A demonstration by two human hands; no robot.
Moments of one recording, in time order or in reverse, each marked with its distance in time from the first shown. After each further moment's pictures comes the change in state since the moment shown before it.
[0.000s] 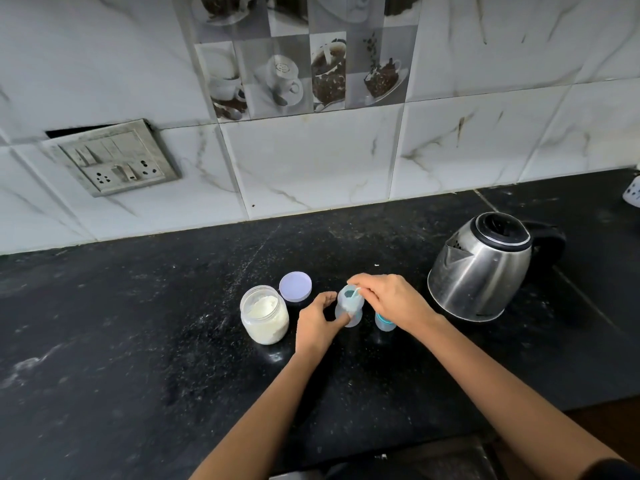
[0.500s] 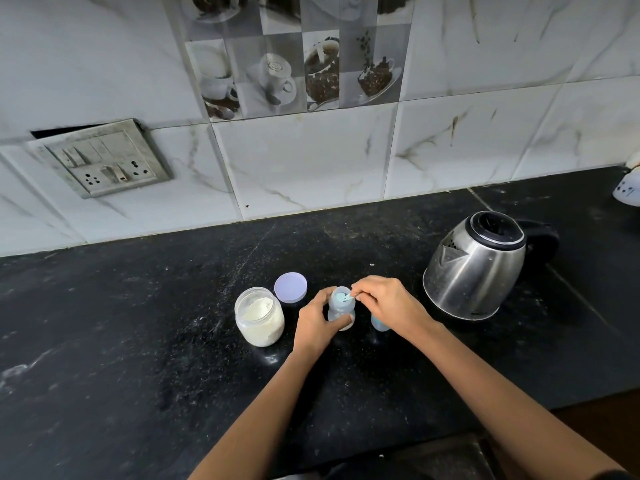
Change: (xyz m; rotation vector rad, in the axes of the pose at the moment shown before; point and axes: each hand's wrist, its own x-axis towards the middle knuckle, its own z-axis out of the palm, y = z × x) left_hand 0.004 0.003 0.002 -0.044 -0.057 0.076; right_hand -0.008 0.002 0.008 0.158 0.159 -0.031
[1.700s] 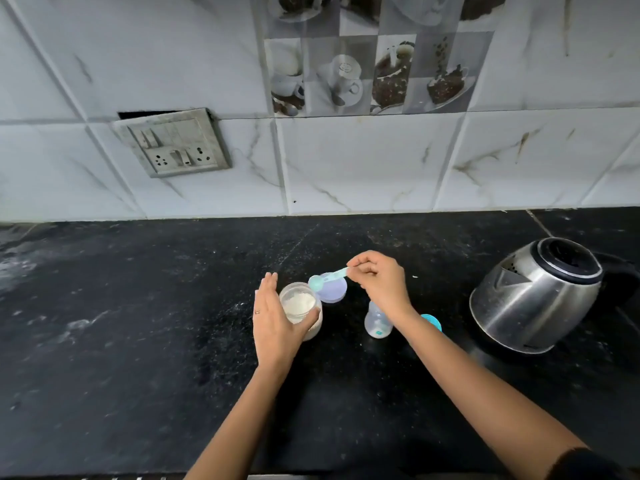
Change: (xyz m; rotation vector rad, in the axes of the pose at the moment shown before) left_hand -0.043 -0.012 -0.105 0.351 0.570 -0.026; right_hand 0.071 -0.069 0.037 0.562 0.124 0.398
